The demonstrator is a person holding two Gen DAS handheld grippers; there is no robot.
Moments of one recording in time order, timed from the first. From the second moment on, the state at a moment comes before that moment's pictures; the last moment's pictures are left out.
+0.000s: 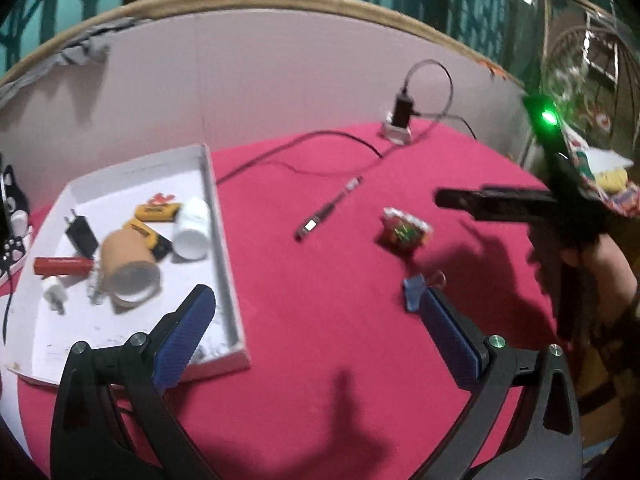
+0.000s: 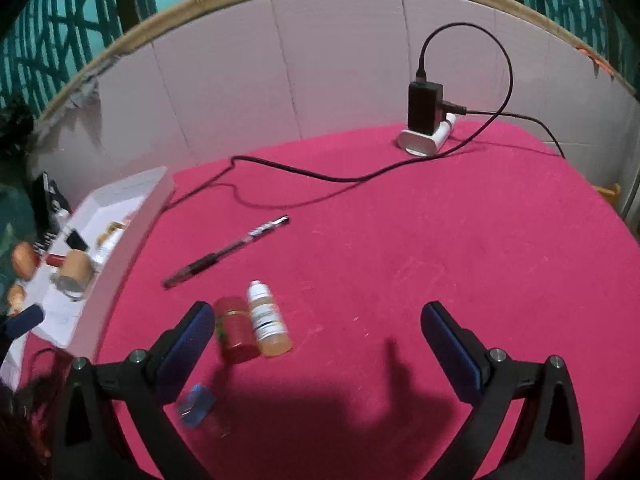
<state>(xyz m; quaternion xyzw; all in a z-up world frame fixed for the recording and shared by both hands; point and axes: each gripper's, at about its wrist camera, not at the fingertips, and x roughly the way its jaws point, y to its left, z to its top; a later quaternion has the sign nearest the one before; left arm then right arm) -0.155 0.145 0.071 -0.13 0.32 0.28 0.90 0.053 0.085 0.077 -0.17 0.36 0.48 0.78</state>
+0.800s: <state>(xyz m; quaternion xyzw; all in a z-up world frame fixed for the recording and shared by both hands) -0.120 0.181 0.050 -0.22 0.35 0.27 0.87 0.035 0.107 0.044 -0.27 0.36 0.52 0.72</state>
